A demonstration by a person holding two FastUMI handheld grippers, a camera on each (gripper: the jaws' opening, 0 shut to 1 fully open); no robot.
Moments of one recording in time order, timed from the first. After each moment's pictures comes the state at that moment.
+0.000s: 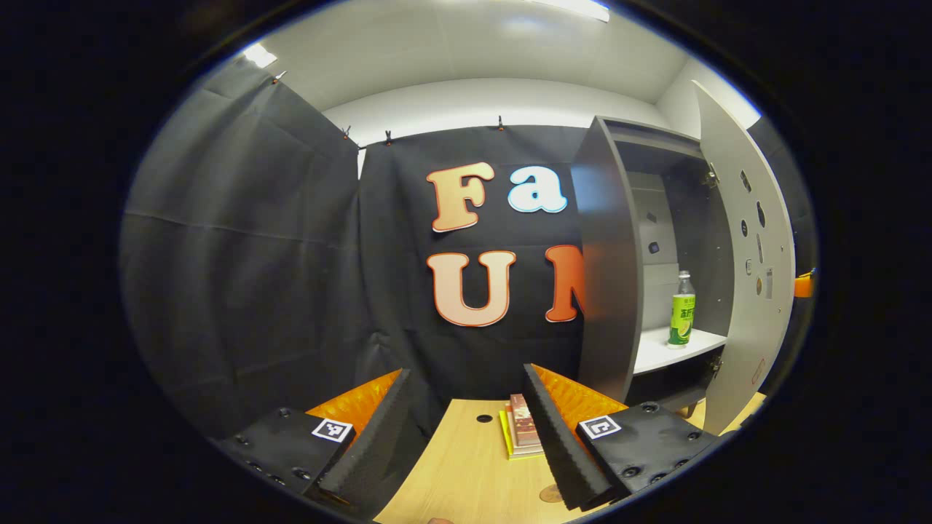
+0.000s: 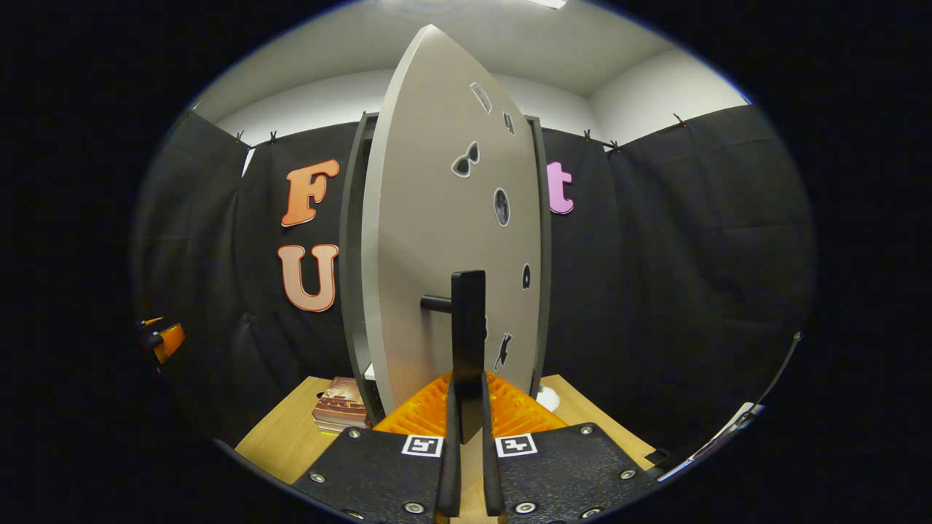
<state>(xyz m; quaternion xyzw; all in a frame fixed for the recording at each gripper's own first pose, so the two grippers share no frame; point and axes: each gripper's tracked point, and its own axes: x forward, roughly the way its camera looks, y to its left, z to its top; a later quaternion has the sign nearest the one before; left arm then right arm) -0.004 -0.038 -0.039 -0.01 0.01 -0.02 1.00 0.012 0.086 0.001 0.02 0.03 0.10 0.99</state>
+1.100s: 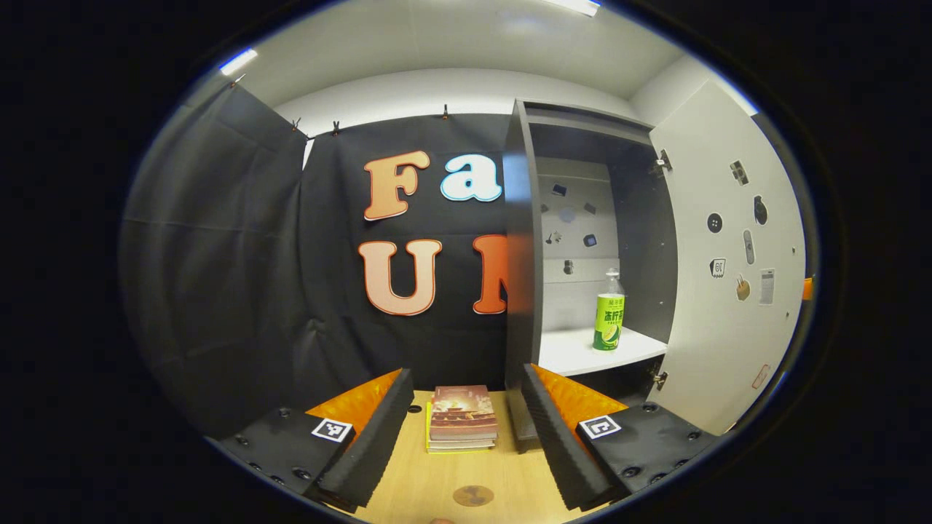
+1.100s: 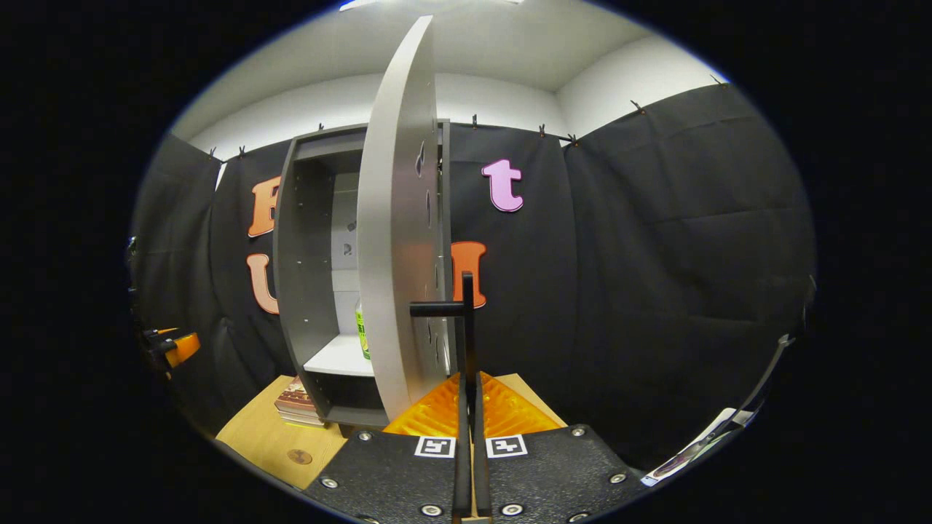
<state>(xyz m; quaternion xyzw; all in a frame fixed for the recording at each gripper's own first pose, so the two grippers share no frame) -0.006 -0.217 -0.033 -0.02 0.05 -0.07 1.00 0.020 -0.091 -0.014 0.04 0.04 0.08 1.00</state>
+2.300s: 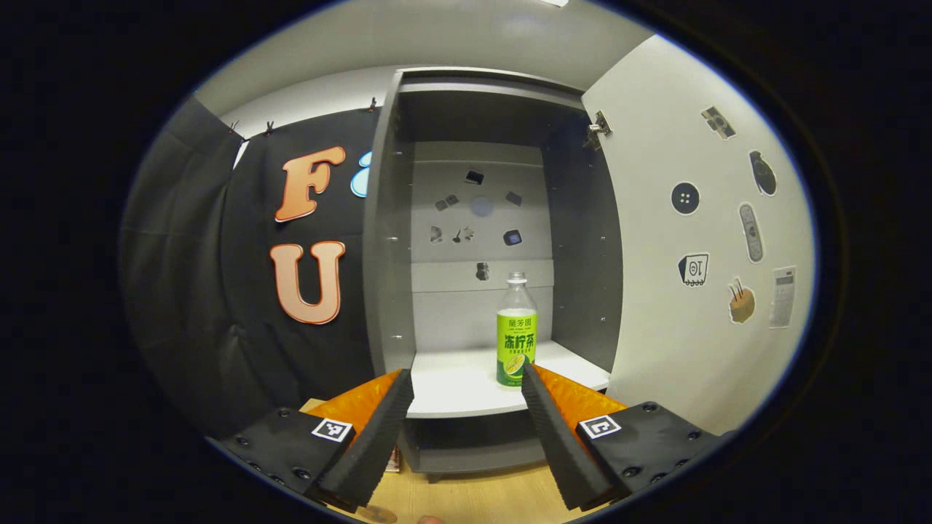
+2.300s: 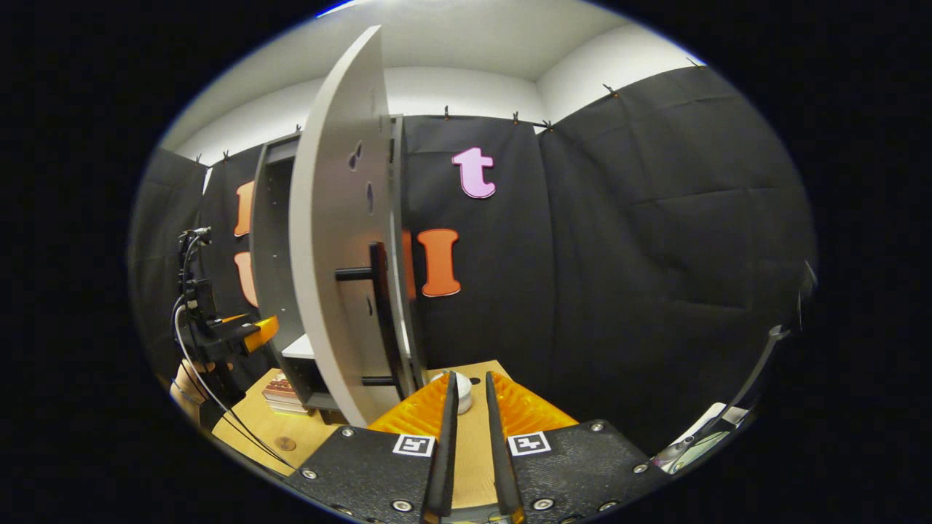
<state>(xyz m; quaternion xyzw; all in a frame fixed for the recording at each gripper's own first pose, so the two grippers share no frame) 0.093 -0.459 -0.031 -0.02 0.04 -0.16 0.99 0.004 -0.194 -0.040 0.06 0.06 0.05 1.00</state>
